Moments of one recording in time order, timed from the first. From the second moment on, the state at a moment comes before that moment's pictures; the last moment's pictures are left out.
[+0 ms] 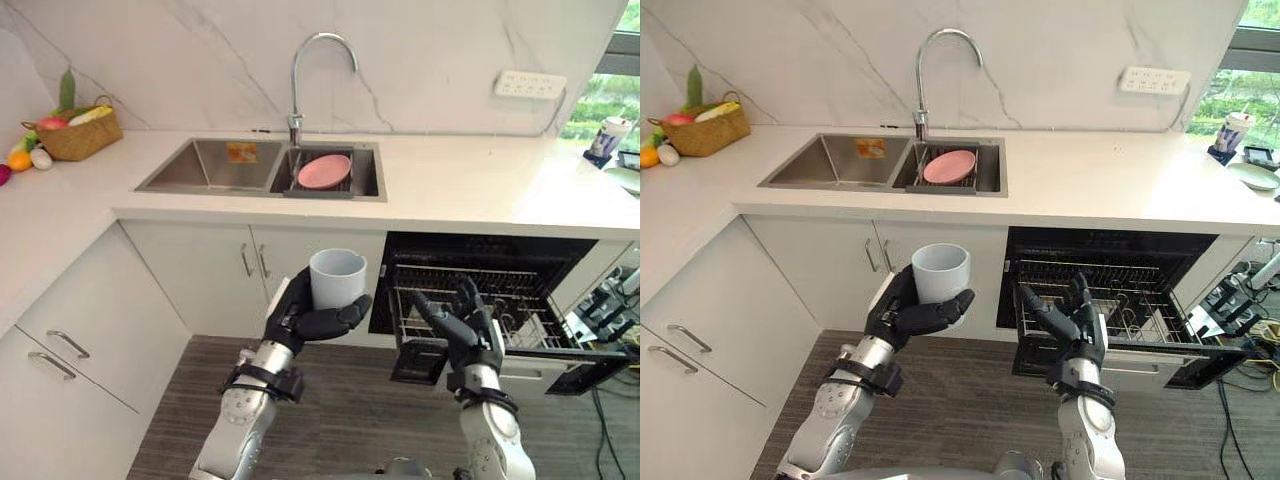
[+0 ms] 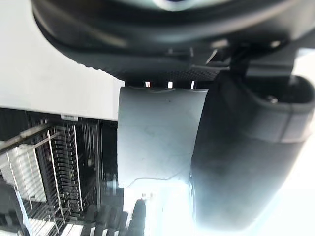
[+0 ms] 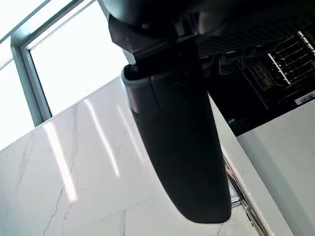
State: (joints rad) left arm 0.16 0.14 -0.34 -0.11 -0.23 -0.11 -0.07; right arm 0.21 -0.11 -0.05 0.04 0.55 -0.17 -0.10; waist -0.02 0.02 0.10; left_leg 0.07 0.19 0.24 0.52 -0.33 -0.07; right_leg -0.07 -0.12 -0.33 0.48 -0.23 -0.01
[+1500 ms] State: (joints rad) left arm 0.19 0.12 -0.40 -0.07 -0.12 -0.17 0.05; right arm 0.17 -0.13 -0.09 0.00 0.53 -0.17 -0.02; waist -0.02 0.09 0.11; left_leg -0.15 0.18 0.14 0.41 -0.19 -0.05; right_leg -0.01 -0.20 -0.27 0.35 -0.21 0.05
